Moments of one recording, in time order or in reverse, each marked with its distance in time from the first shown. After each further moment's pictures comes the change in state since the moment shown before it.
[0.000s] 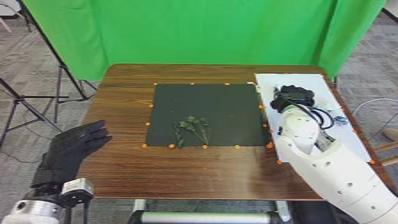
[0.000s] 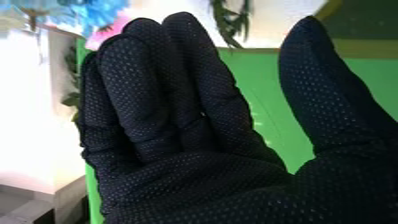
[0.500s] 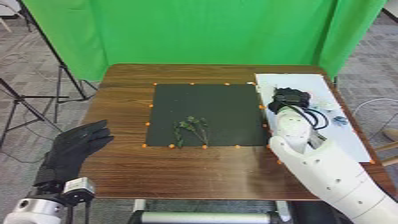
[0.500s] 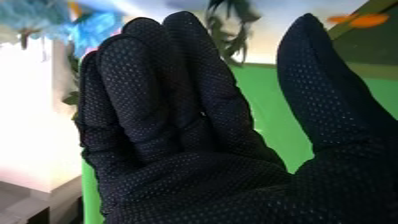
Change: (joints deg) left arm -0.6 0.8 0.6 0.5 -0.3 -0.3 0.1; right arm 2.1 -2.6 -2.5 4.9 -2.1 0.0 0.0
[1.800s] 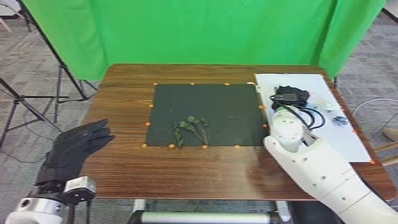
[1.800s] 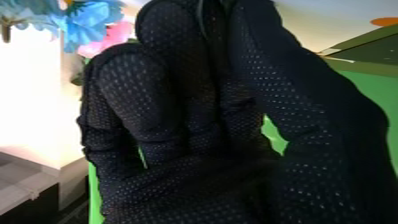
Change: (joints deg) left arm -1.2 -0.9 0.7 0.6 0.1 -0.8 -0.3; right arm 0.5 -4.1 1.4 6.8 -7.7 4.6 -1.3
